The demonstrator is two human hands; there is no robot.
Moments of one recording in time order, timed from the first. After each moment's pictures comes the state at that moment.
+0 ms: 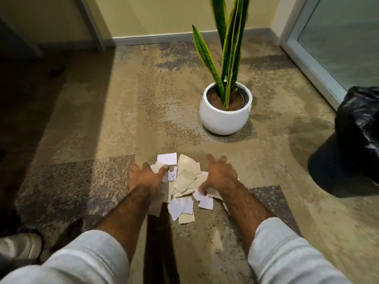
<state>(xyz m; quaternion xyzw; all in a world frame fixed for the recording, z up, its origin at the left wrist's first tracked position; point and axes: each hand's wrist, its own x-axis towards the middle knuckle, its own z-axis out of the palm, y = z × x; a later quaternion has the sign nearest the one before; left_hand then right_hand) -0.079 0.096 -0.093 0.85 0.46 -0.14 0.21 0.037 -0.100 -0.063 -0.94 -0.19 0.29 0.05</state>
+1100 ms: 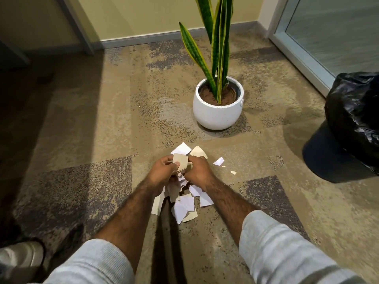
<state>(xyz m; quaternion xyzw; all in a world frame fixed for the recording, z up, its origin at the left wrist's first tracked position) -0.055 0.061 -0.073 0.62 0.37 -0.07 0.68 0.008 -0.066 -0.073 -0.88 -0.15 0.28 0.35</state>
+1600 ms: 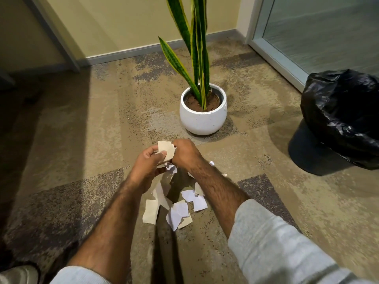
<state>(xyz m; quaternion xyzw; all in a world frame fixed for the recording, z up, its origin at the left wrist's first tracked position) -0.040 0.071 -0.017 0.62 0.31 -0.01 0.73 0.037 -0.047 0.007 -0.89 -0.18 0.23 0.35</state>
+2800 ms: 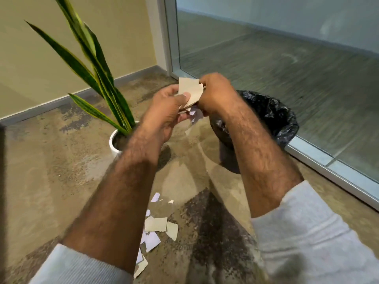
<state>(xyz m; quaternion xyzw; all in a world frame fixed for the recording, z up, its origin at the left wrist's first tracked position) 0.120 -0.157 0.191 0.63 0.05 -0.04 0.77 0.138 -0.287 0.216 -0.94 -0.02 -0.05 0.34</state>
